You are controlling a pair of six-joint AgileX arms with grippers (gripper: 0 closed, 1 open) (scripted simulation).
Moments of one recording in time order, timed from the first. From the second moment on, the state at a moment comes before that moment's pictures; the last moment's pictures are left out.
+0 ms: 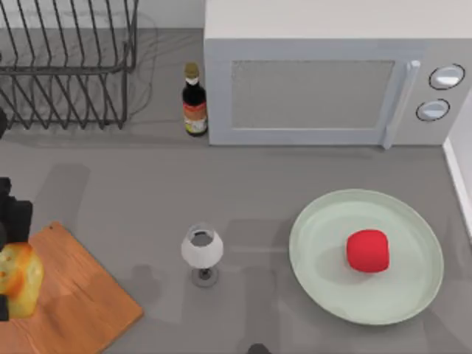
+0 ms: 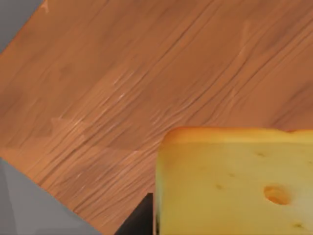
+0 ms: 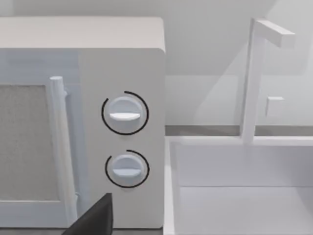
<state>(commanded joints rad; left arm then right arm) -0.09 1.42 0.87 -1.06 0.03 -1.66 0.00 0.00 0.00 0.00 0.00 0.00</state>
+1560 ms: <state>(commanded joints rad) -0.10 1.49 0.74 -0.86 0.03 -1.66 0.00 0.00 0.00 0.00 0.00 0.00</state>
